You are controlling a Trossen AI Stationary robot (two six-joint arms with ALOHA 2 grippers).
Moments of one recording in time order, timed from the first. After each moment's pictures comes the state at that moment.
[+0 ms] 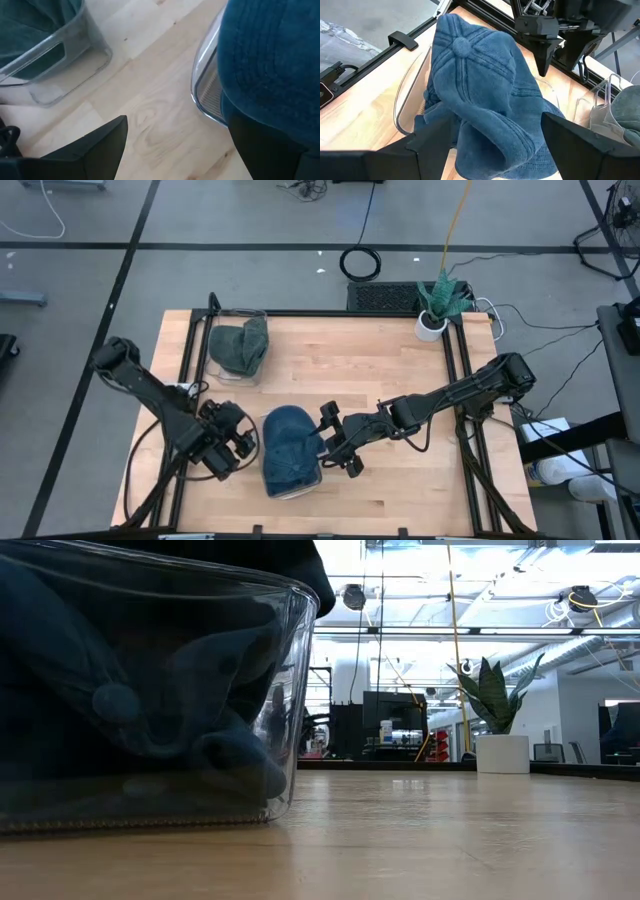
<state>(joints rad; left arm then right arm) -0.72 1.40 0.99 -1.21 -0.58 -1.56 0.34 1.68 1.34 -0.22 0.10 -0.32</state>
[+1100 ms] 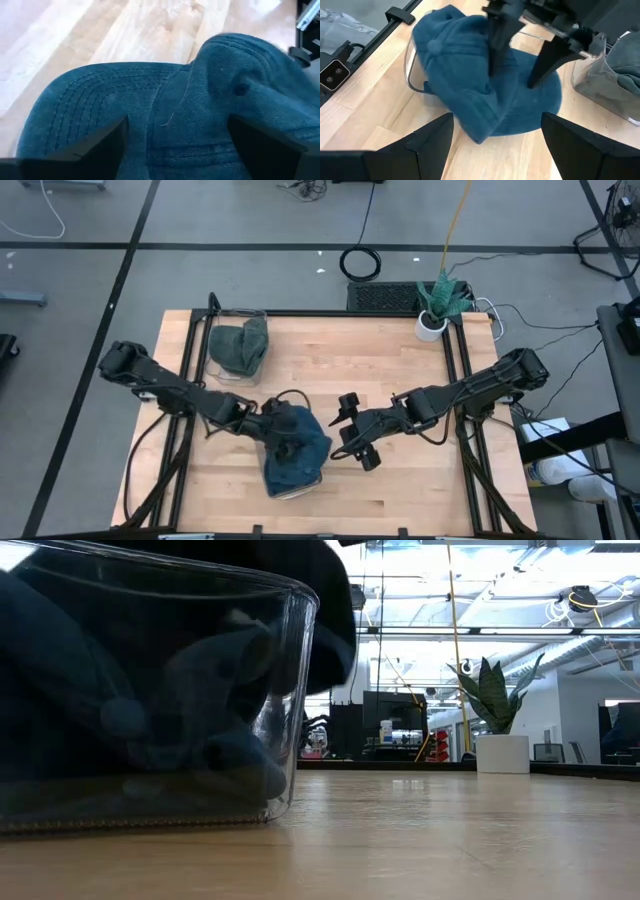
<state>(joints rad) -0.38 1.49 1.01 -0.44 -0.21 -0.77 0.35 1.57 1.34 -0.49 0.16 -0.18</state>
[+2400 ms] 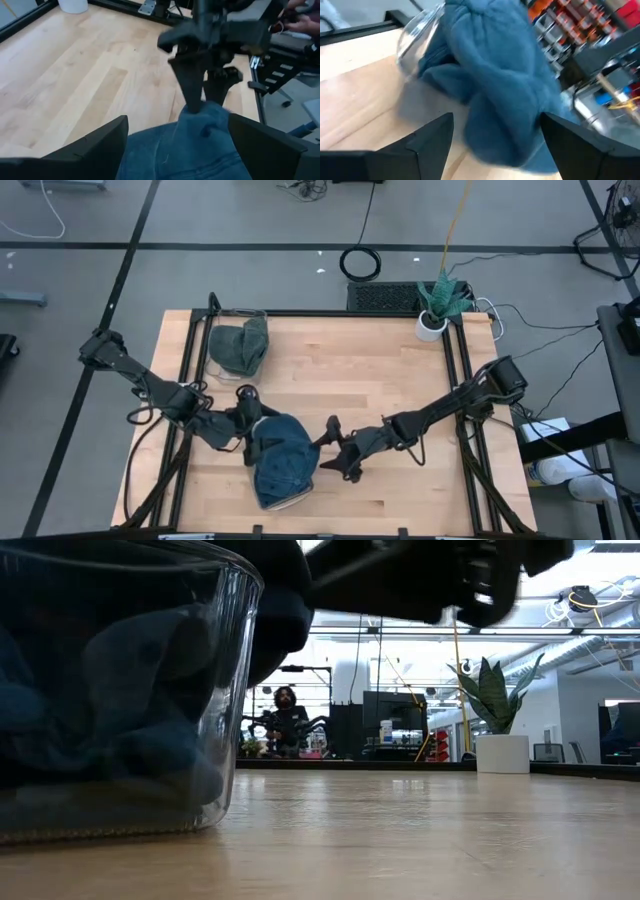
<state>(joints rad) -0.55 1.20 1.01 -0.43 -0.52 -0.60 0.39 1.76 0.96 0.43 0.16 -0.58</state>
